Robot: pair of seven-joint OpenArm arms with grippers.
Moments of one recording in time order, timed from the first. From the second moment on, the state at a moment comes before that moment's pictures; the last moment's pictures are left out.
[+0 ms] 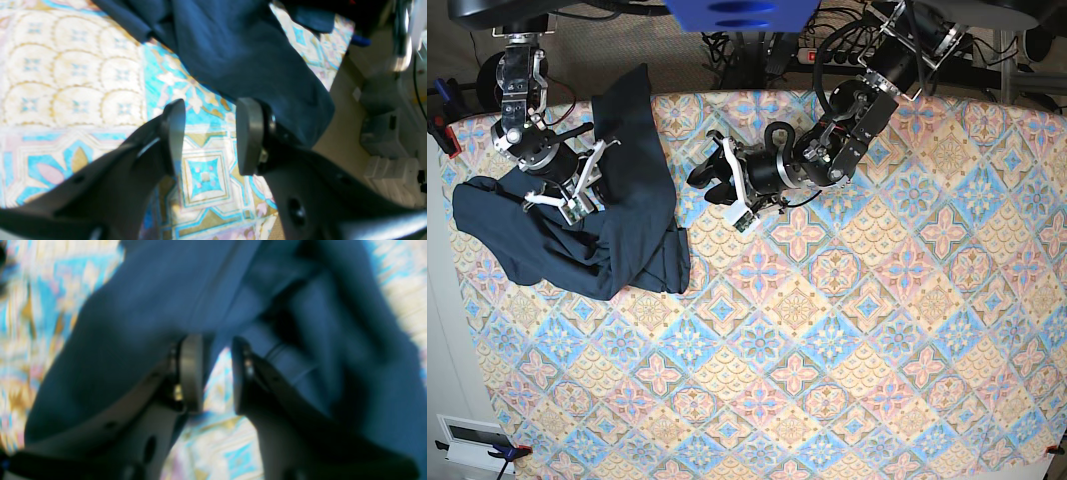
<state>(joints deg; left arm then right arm) -3.6 -9.1 35.1 88.8 -37.5 -19.6 36.5 -16.7 22.0 10.8 97.9 9.7 36.4 -30.9</state>
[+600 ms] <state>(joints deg) -2.6 -12.9 35.2 92.4 -37.5 -19.7 36.8 -15.9 22.0 -8.0 93.2 10.1 35.7 -25.7</state>
